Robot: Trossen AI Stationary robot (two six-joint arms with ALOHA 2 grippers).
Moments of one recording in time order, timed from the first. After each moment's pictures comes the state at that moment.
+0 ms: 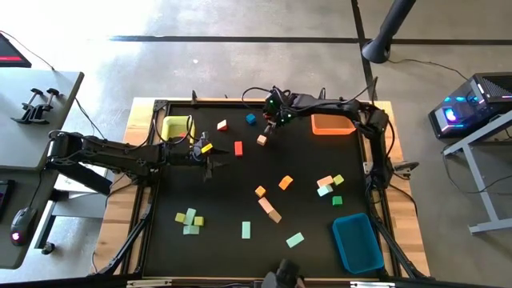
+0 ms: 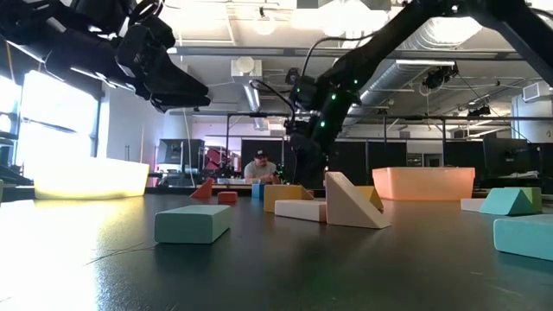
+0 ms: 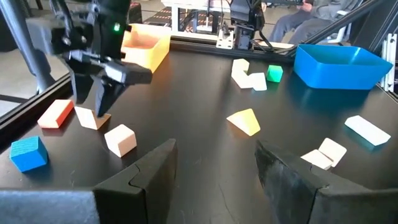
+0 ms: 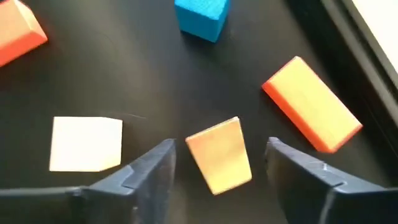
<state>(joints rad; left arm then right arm) 0.11 1.02 0.33 0.41 -0.04 -0.06 -0.54 2.06 1.46 -0.48 -0.06 -0.11</state>
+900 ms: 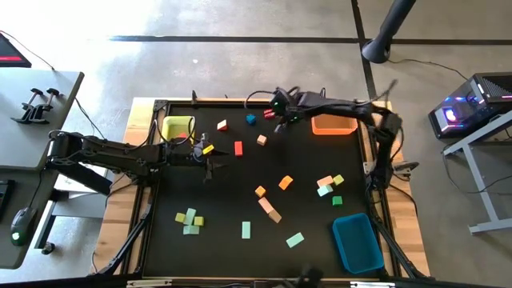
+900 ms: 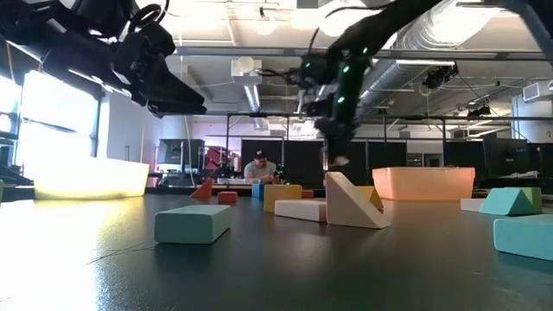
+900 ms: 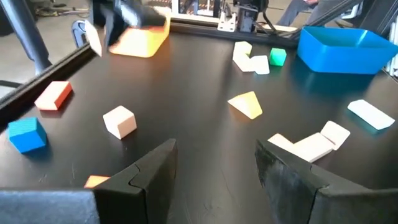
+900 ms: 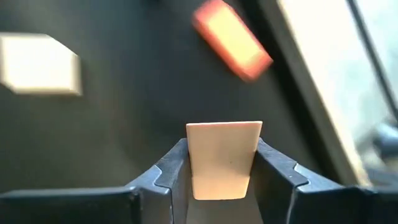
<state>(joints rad) 0.10 1.02 0.33 0.35 -0.04 -0.07 -0.51 1.88 1.46 -0.81 0.28 -0.06</state>
